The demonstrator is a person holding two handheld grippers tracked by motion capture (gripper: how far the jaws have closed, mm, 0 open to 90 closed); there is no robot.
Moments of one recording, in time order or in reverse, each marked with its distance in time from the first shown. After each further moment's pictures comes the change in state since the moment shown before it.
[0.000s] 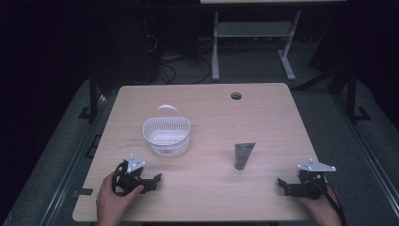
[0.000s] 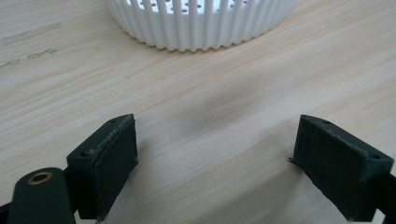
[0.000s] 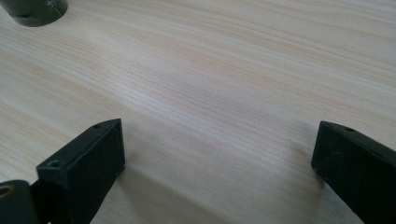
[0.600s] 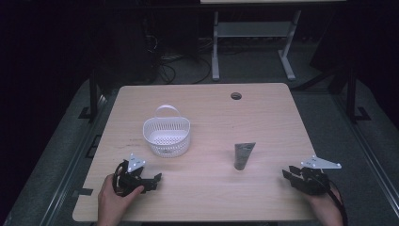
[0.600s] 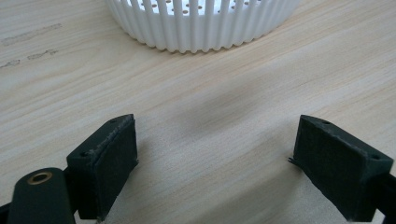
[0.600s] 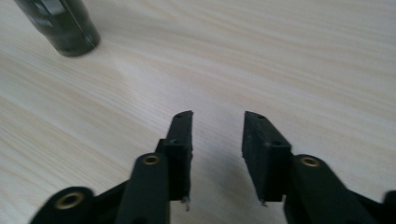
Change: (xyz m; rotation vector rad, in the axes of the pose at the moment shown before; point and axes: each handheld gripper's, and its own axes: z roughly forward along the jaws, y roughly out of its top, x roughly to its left) left arm 0.000 0.000 0.000 -0.001 -0.002 0.000; right arm 0.000 0.015 -0.017 -0.052 0.058 -0.017
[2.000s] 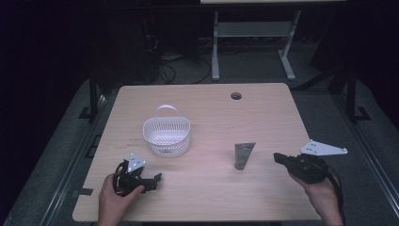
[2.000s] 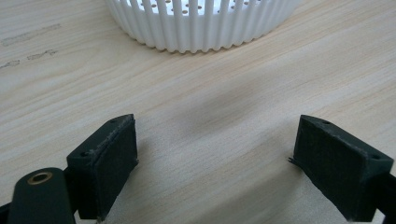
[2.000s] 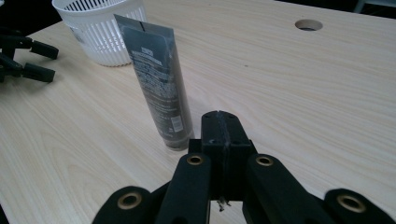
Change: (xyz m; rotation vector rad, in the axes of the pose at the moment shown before) left arm 0.000 0.000 0.000 0.000 -0.001 0.000; right arm 0.027 0.063 -0.031 -0.163 0.217 -0.058
